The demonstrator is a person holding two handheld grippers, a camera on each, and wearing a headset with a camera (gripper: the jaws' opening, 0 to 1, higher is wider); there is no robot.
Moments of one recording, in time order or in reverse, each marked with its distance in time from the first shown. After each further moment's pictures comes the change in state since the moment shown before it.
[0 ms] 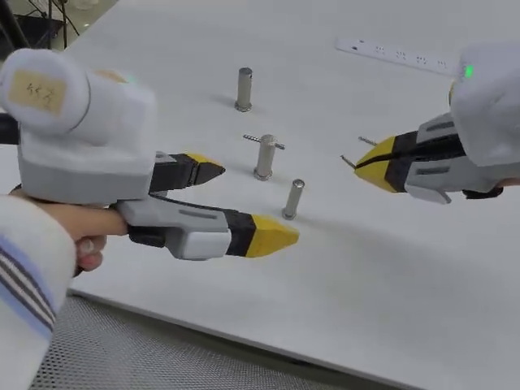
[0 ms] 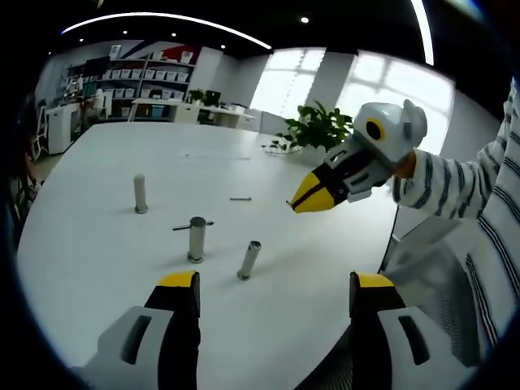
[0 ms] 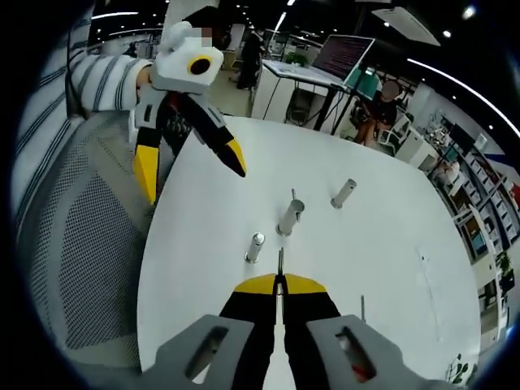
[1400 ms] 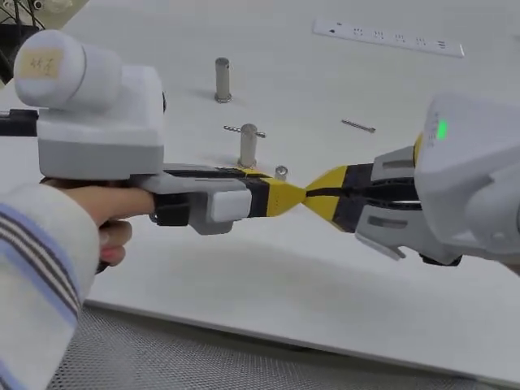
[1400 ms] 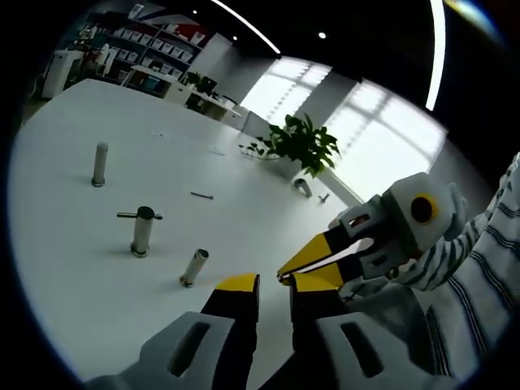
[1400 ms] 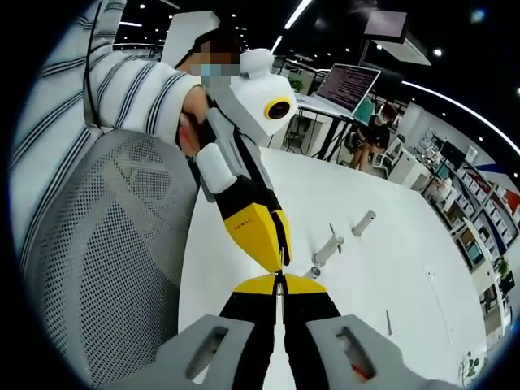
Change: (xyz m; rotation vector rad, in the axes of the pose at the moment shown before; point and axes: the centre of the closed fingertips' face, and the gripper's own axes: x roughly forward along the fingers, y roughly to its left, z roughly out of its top) left arm 0.022 -0.041 0.013 -0.222 -0.025 -0.190; right arm -0.002 0.065 0.039 -0.002 -0.134 -0.050
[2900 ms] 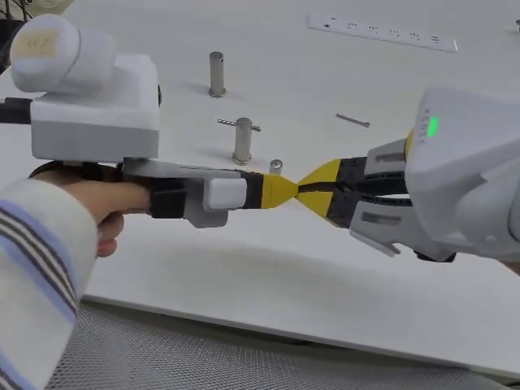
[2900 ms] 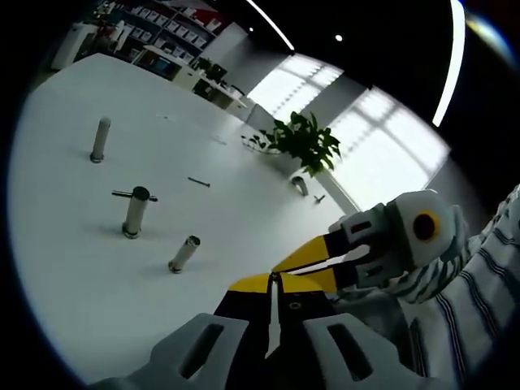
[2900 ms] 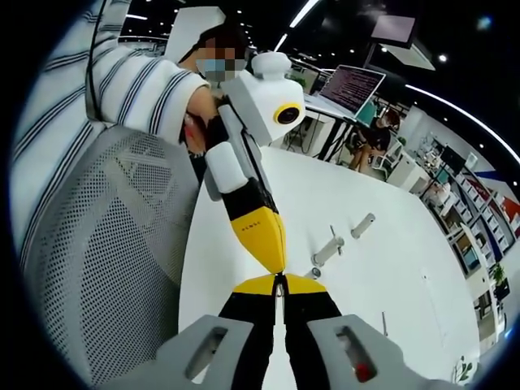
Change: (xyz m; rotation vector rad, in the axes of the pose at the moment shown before) left arm 0.002 -0.013 -0.006 -0.110 0.030 -0.025; right arm -0.003 0.003 0.000 -0.029 0.014 -0.014
